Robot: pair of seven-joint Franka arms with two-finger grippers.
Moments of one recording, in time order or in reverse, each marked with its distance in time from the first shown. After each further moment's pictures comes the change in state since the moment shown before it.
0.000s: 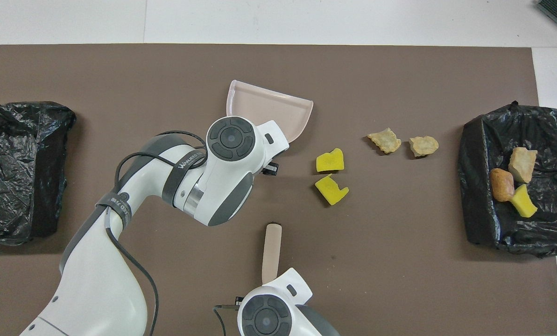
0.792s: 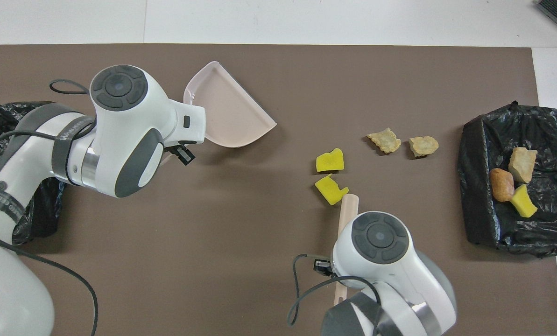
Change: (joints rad) left arm 0.233 -0.118 0.018 0.011 0.015 -0.224 0.804; right arm -0.381 -0.157 -0.017 0.024 -0.113 -0.372 -0.248
